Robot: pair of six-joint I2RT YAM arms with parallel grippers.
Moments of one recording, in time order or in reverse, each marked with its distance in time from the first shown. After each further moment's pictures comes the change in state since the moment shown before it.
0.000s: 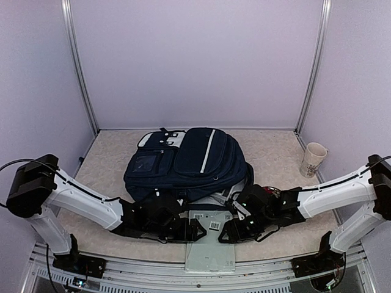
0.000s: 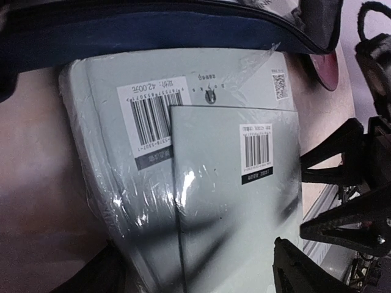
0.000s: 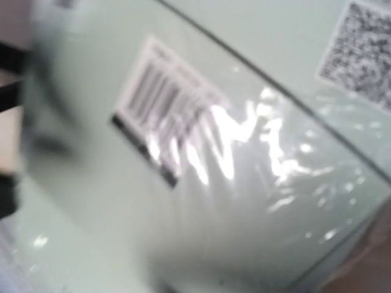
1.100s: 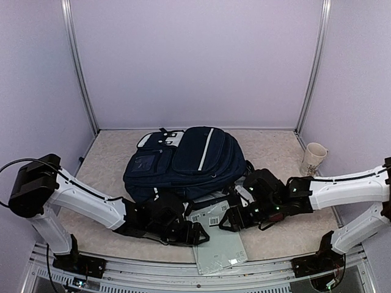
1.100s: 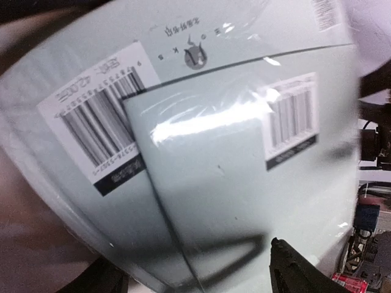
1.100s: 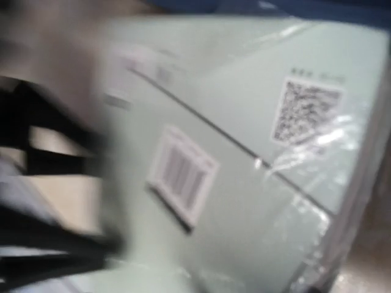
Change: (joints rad) left arm -0.004 0.027 0.037 -0.003 0.107 0.038; right arm -0.048 -0.081 0.076 -0.108 0.049 -0.141
